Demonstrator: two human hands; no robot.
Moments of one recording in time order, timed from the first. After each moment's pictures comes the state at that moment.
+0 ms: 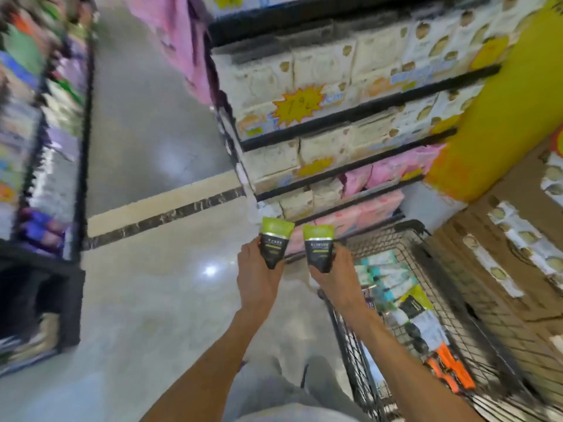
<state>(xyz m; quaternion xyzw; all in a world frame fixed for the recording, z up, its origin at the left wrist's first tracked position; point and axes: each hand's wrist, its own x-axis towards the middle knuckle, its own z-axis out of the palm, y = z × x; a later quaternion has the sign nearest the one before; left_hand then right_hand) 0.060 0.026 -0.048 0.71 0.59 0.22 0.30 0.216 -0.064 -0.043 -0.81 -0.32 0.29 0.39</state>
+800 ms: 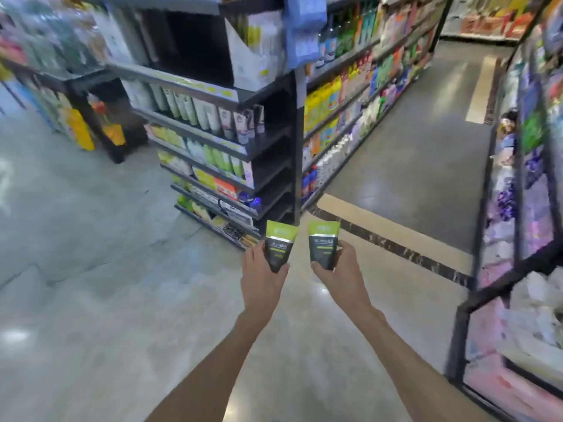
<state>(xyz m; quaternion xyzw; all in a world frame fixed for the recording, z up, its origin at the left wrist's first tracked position) -0.562 0.005 0.002 0.37 0.84 0.39 0.12 -0.400 0.092 0.009 -0.52 -0.68 0.43 0.30</state>
